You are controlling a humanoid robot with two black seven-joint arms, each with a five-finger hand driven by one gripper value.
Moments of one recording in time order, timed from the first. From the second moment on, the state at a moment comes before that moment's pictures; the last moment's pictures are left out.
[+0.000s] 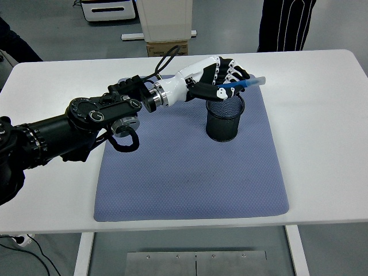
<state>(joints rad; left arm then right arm) -1.26 0.05 0.15 -0.70 0.18 -0.26 -0.57 0.04 0.00 0.31 0.22 -0.09 0.04 0.11</state>
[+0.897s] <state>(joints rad) -1.19 0.00 0.08 -0.70 0.09 -0.25 -0.60 0.04 0.00 0.31 0.22 -0.09 0.04 0.11</state>
